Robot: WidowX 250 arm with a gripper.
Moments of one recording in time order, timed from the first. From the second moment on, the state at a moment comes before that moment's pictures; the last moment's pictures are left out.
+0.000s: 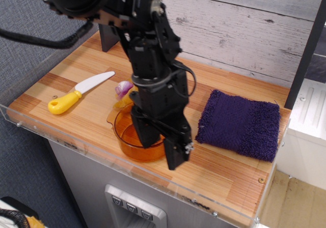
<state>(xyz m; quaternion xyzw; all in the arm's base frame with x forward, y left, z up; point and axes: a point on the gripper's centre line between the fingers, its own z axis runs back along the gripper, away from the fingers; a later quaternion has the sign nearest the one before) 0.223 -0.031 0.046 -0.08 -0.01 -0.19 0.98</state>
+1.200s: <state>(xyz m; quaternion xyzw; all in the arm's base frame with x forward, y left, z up) 0.244 -0.025 0.029 -0.06 -0.01 -0.24 0.97</state>
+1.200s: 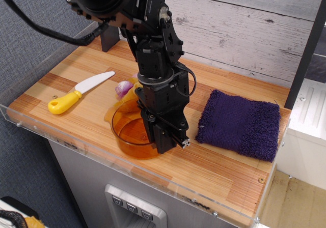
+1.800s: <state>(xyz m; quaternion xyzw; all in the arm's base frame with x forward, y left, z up) 0.248 -0.028 0.033 -0.06 -0.03 -0.24 0.97</state>
